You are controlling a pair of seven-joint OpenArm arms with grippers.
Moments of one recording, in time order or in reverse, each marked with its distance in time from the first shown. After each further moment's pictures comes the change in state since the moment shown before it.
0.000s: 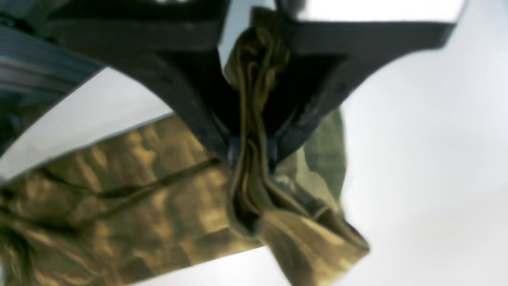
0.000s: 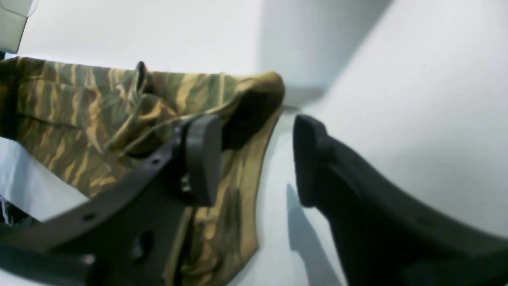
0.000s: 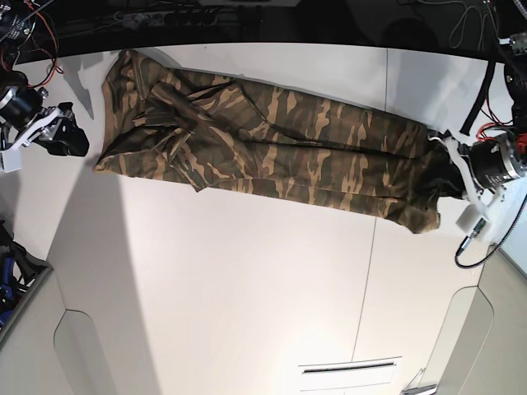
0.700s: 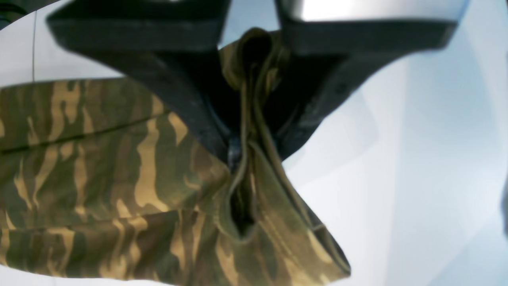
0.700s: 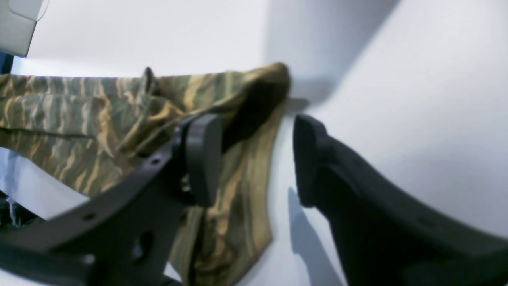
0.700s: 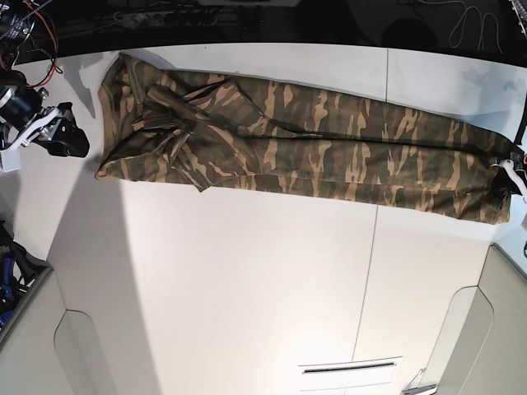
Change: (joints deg) left arm -6.1 -11.0 -2.9 -31.0 17.1 -1.0 -13.7; right arm 0.0 0.0 0.0 0.0 1.9 0.0 -0.7
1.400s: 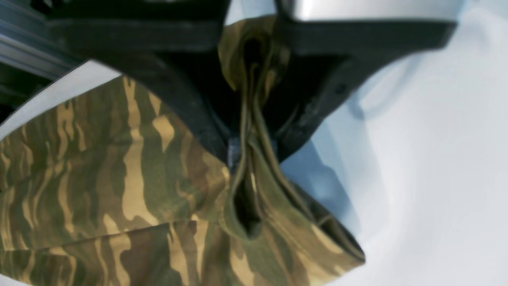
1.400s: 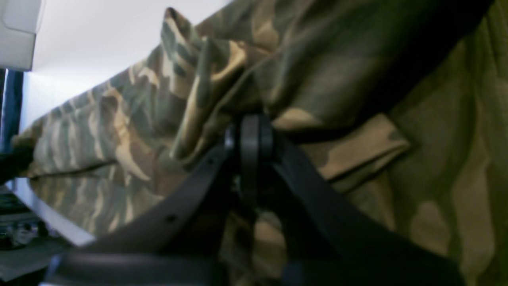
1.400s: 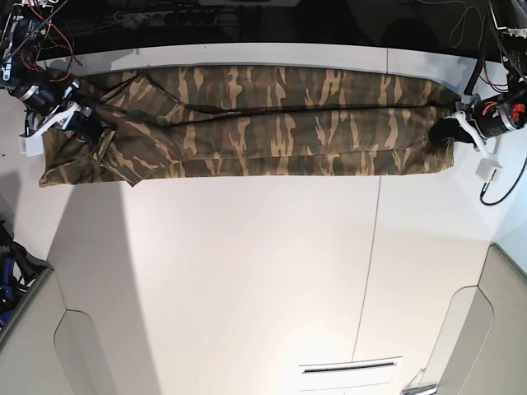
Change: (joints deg) left arm 10.1 10.6 -0.1 0.0 -12.7 -2.2 1.7; right arm 0.7 0.5 -6.9 -18.7 -1.6 0.3 7.5
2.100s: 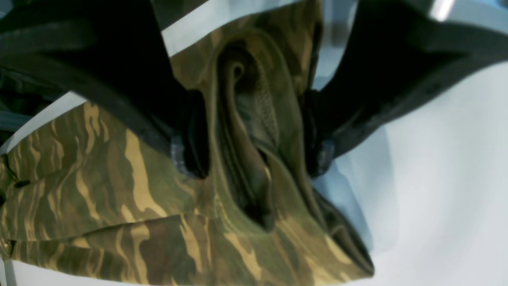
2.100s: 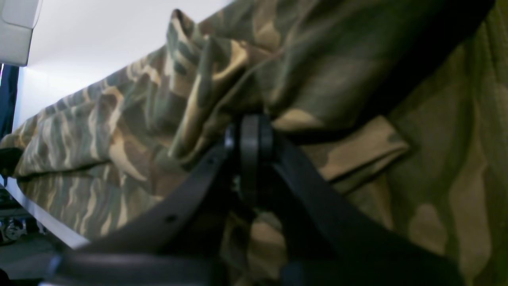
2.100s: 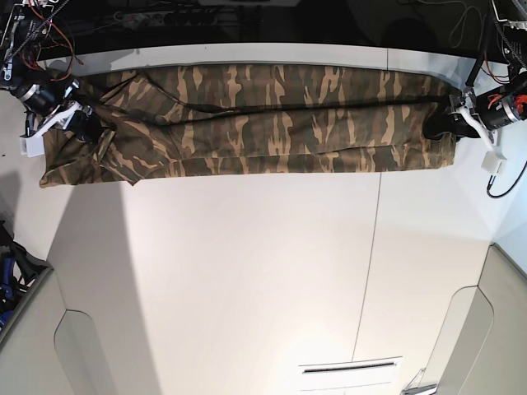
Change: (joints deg) left arm 3.6 -0.4 -0.1 -1.2 -4.1 -0.5 0.3; right arm -0.5 0.0 -0.4 -0.5 -4.1 0.9 3.5
